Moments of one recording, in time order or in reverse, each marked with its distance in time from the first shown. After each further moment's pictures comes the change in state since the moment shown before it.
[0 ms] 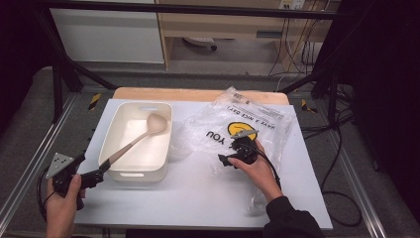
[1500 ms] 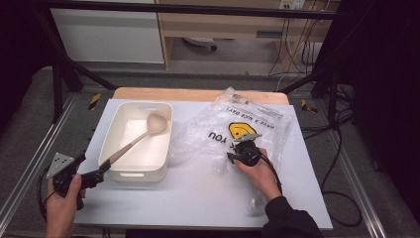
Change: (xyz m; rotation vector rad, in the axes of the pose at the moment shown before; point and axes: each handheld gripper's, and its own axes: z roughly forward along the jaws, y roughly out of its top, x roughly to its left) left arm -0.001 0.000 0.000 0.002 -0.004 0.005; right arm -0.009 -0.016 0.000 0.011 -0.043 -0.001
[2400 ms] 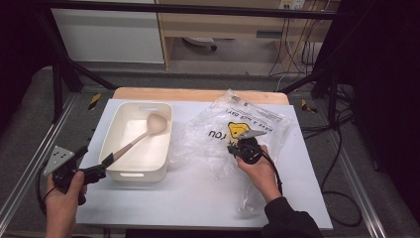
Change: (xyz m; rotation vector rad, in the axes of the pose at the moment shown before) left arm -0.033 0.037 -0.010 -0.061 -0.061 0.037; right arm 0.008 0.014 -0.024 -0.091 0.071 0.017
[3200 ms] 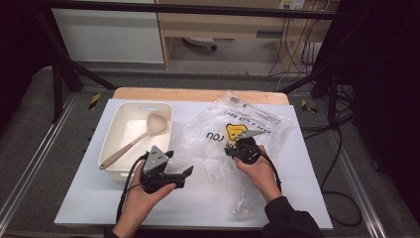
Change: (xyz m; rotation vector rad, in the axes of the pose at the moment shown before) left arm -0.170 -0.006 0.087 0.162 -0.336 0.164; right arm 0.002 0.001 0.002 0.021 0.067 0.005
